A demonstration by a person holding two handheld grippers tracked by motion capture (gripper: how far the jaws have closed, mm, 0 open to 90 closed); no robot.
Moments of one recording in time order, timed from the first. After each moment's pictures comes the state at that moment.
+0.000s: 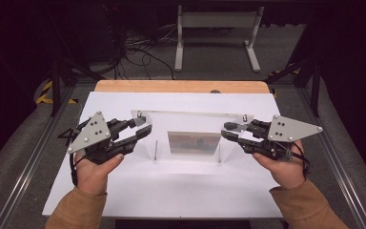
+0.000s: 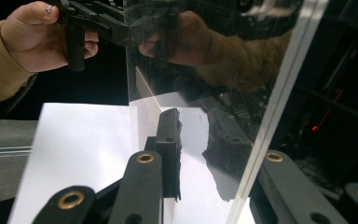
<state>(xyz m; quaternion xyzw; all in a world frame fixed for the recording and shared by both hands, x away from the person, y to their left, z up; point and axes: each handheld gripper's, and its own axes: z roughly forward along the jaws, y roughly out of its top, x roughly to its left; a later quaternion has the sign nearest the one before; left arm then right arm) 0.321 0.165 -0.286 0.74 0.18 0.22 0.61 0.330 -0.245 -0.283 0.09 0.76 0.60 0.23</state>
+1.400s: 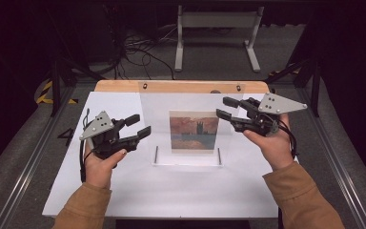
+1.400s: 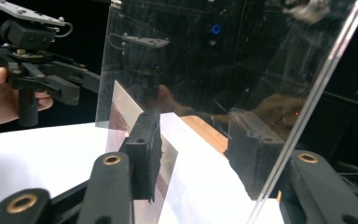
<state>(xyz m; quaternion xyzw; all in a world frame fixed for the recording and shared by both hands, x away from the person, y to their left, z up) 0.361 0.176 -0.343 0.73 0.28 0.17 0.60 0.388 -0.240 -0.289 0.16 0.73 0.62 0.24</state>
